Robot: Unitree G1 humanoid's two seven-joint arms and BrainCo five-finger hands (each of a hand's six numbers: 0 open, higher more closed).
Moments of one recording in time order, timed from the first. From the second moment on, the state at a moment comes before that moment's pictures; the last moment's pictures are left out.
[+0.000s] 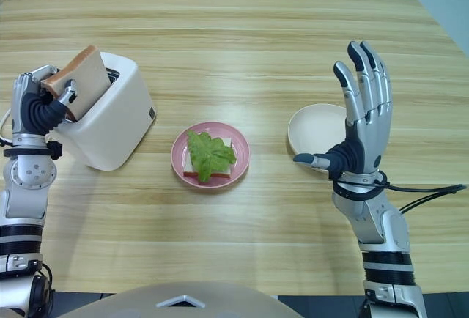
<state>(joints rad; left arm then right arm) -0.16 0.59 0.19 0.15 0.42 -0.35 0.26 -0.01 -0.55 -0.10 -0.06 -0.81 -0.66 -0.79</state>
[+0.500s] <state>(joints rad) -0.25 0.61 0.11 0.03 0.50 -0.51 0.25 -0.03 -0.55 -0.09 0.02 -0.84 -0.69 -0.81</state>
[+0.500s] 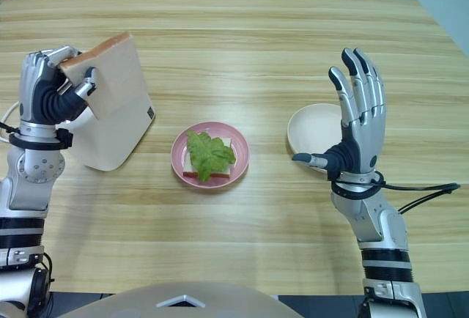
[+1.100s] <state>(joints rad) -0.63 0.53 -0.52 0.50 1.37 -0.68 0.97 -0.24 -0.60 0.12 0.33 -0.86 -0.74 -0.62</state>
